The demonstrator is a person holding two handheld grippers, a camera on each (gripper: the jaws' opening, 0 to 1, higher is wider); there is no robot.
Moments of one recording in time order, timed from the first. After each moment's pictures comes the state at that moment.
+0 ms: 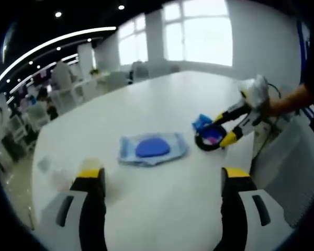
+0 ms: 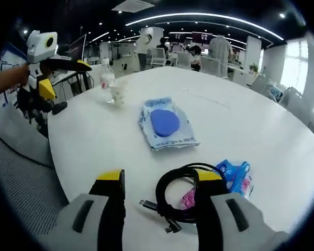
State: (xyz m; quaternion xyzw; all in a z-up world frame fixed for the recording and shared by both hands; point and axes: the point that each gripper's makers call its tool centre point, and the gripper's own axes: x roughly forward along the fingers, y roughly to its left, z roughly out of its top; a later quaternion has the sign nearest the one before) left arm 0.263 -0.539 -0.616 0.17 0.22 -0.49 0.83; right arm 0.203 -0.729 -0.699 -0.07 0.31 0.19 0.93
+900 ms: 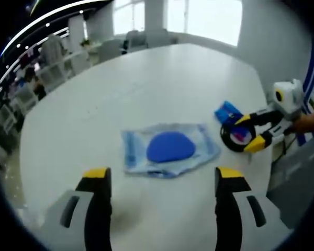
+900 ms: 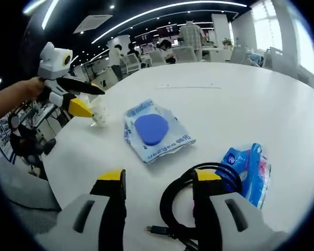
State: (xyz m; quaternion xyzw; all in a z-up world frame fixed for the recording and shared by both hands) left arm 0.364 -0.587 -0.673 0.21 0.35 -0.49 0.77; right arm 0.238 -0.728 -0.716 0.07 0.32 0.11 0.94
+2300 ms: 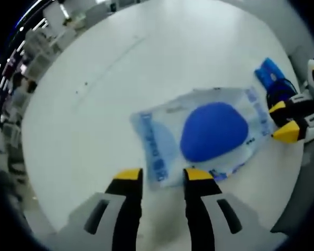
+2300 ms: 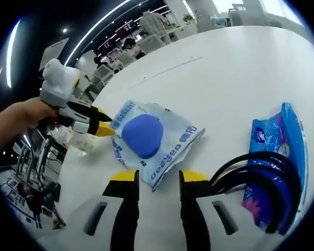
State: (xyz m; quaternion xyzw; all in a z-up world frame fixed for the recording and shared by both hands) left arm 0.427 -0.598 -0.755 0.35 0.46 -0.43 0.69; right arm 0.285 -0.710 -0.755 0.24 0.36 0.03 0.90
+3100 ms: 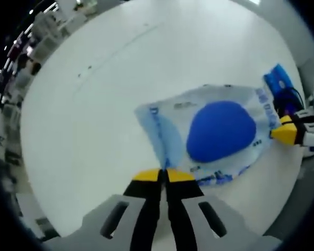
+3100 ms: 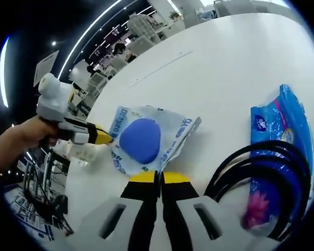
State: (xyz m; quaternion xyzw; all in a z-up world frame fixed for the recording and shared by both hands) left arm 0.416 -0.591 -0.758 0.33 0.50 -0.40 0.70; right arm 0.283 -0.712 -0.755 0.29 0.36 0.01 0.89
